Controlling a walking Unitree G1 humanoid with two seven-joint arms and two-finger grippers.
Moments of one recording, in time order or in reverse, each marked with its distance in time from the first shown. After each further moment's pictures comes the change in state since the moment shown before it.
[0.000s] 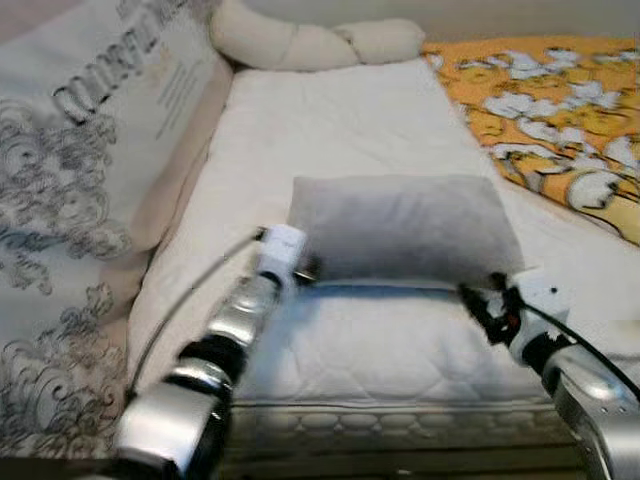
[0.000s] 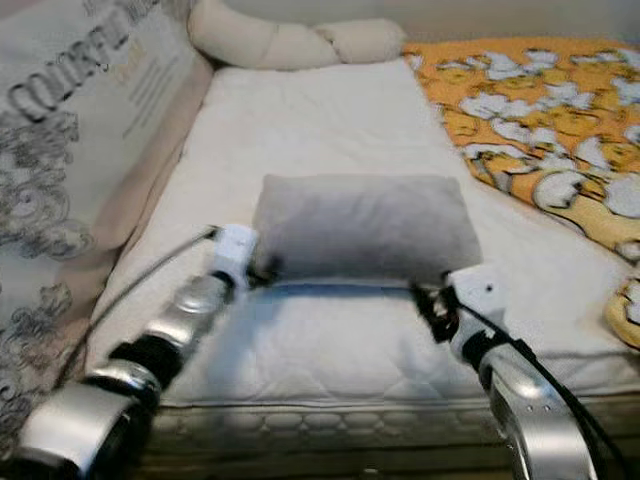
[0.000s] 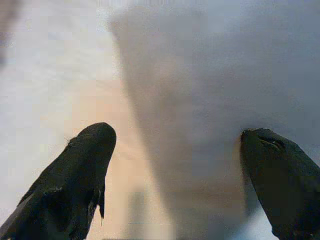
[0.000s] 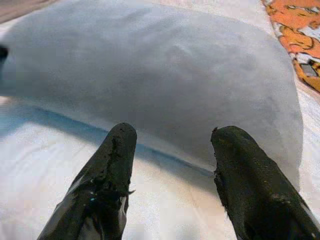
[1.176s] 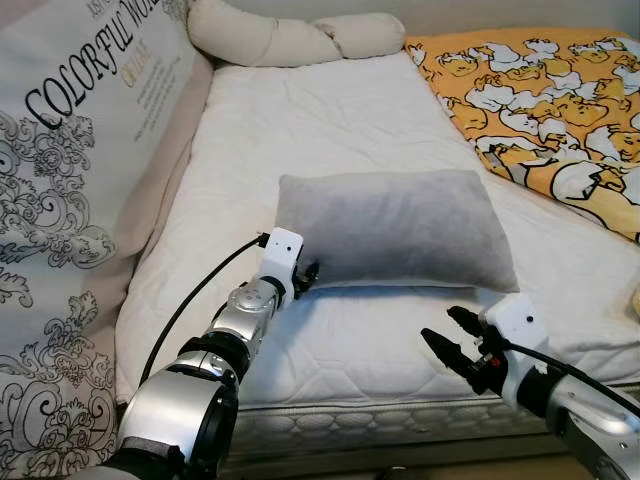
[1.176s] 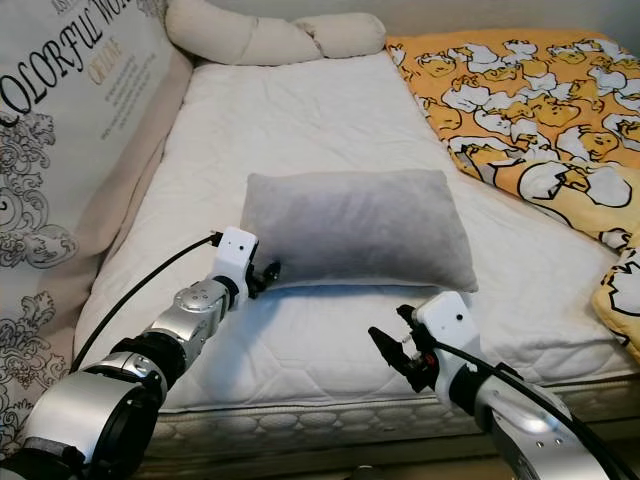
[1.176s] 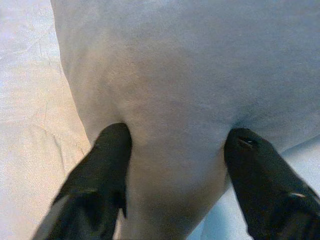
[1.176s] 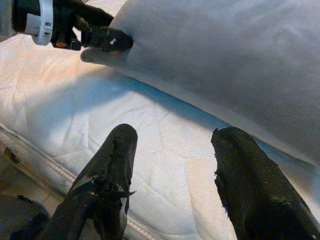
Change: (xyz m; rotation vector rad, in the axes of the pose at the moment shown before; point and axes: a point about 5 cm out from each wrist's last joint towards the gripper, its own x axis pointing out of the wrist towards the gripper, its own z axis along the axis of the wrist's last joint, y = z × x) left arm 0.001 -0.016 -0.011 -0.065 0.078 -0.109; right arm -0.032 0.040 0.008 -0.010 0.101 0.294
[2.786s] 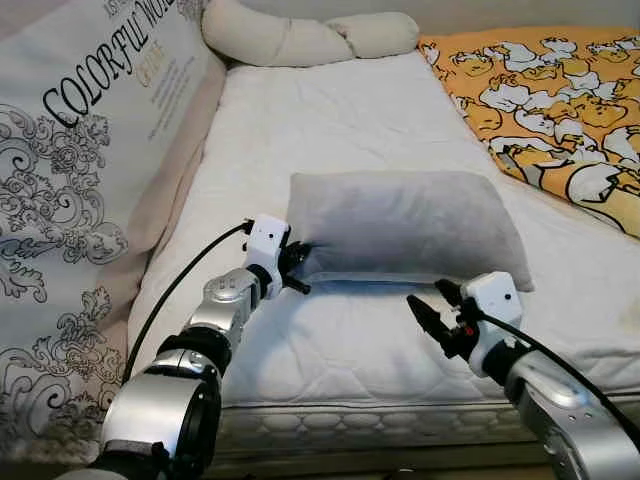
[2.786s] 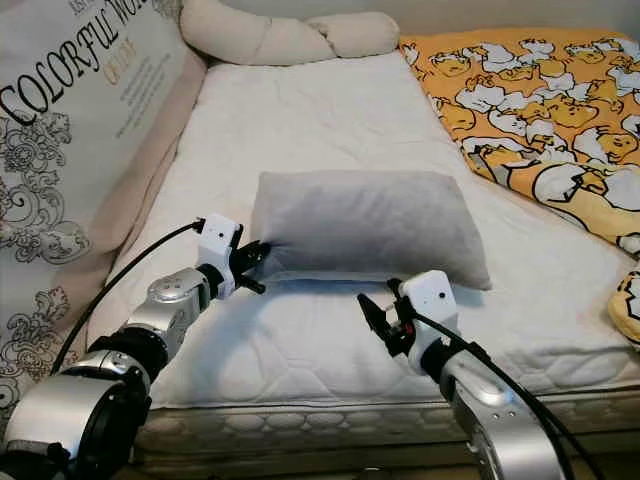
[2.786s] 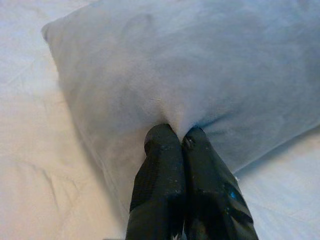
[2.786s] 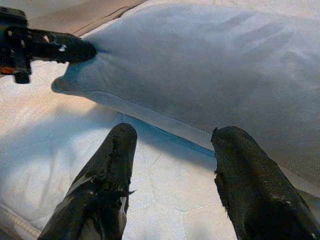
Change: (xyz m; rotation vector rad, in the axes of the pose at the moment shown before) left arm -0.009 0.017 0.016 -0.064 -0.159 -0.208; right arm 0.040 -0.004 0.002 0.063 -0.137 -0.121
